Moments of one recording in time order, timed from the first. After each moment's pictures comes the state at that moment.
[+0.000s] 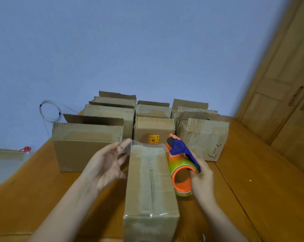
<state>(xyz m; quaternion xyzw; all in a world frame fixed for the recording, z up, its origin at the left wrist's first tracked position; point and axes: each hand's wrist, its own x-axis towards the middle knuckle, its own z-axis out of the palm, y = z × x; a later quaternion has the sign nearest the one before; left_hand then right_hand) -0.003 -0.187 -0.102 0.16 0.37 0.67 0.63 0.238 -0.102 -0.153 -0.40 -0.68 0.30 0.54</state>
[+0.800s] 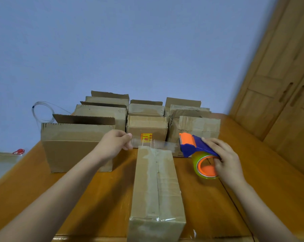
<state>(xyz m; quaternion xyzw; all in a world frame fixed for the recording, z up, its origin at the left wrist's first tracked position) 0.016 -0.154 -0.071 0.52 0.66 0.47 0.27 0.335 -0.050 -0.116 -0.37 -0.83 -0.04 0.41</state>
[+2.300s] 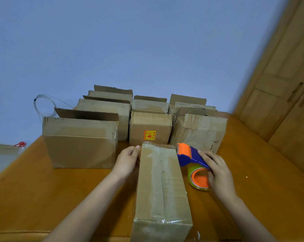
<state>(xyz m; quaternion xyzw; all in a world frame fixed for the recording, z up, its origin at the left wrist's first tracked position) 0.039 -0.133 -0.146 0.45 0.64 0.52 0.35 0.321 -0.048 -0.174 -0.40 -0.84 -0.04 0.37</state>
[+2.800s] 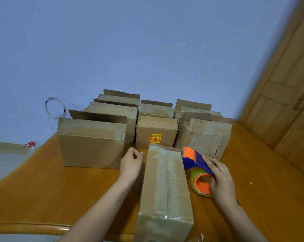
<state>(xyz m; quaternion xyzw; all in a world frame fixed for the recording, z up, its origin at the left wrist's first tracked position) 0.045 -0.146 -0.147 0.39 0.69 0.55 0.26 0.313 -0.061 -0.182 -0.42 -0.81 -0.03 0.41</state>
